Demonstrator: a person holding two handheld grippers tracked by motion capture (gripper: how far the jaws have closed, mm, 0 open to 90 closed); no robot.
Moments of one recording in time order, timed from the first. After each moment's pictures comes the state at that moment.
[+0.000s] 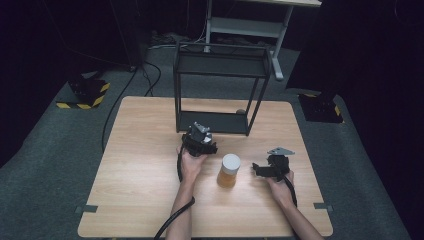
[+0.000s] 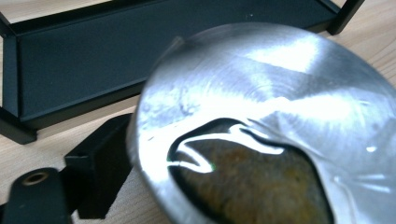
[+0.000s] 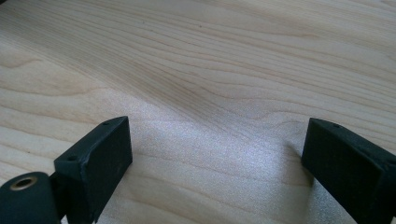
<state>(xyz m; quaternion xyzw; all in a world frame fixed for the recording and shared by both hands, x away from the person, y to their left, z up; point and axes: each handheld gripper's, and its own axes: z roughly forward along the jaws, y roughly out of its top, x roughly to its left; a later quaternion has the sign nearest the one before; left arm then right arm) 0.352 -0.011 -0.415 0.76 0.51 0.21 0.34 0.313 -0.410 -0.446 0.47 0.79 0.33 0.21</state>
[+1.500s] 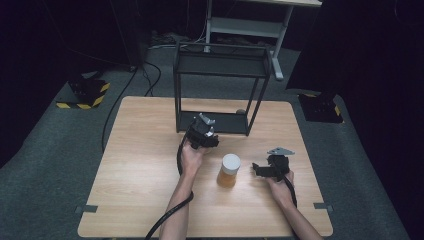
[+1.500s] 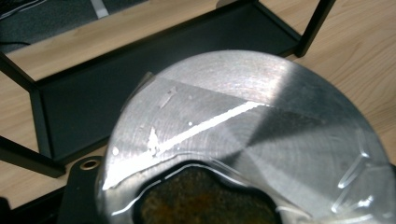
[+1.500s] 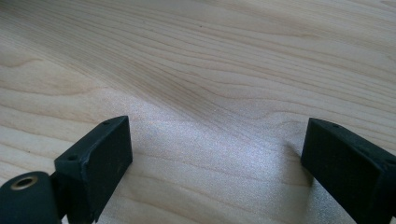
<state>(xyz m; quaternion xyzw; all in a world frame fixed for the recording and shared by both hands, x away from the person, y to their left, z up) 0.351 -0.013 -0.354 0.79 0.46 0.22 0.34 0.313 -0.409 -0.446 0.47 0.79 0.33 0.21</state>
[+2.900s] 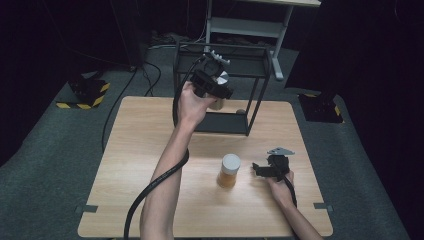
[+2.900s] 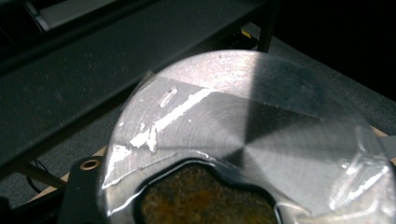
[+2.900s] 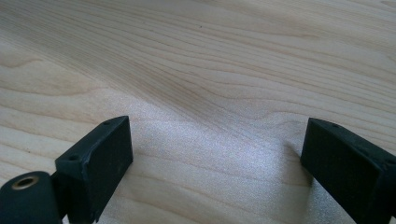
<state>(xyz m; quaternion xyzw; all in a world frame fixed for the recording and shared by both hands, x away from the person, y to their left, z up) 0.368 0.003 -0.149 0.81 0.37 0.21 0.39 0.313 -0.410 -0.446 0.47 0.79 0.33 0.21</state>
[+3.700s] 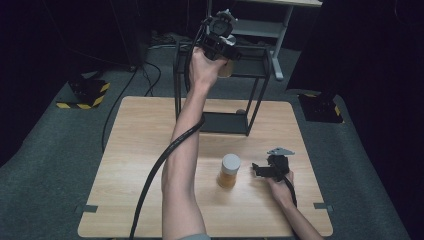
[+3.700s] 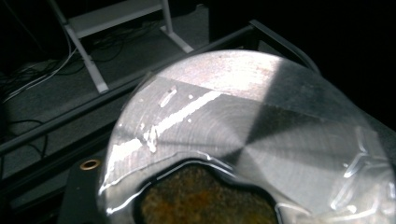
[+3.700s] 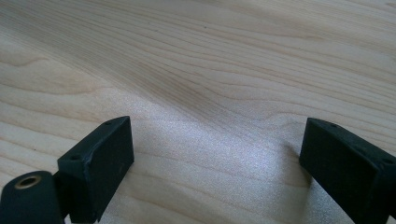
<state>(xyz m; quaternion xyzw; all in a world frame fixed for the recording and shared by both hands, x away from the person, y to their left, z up) 0.427 -0.019 -0.099 0.78 0.42 0.23 0.39 0.313 -0.411 -0.446 0.47 0.79 0.34 0.20</state>
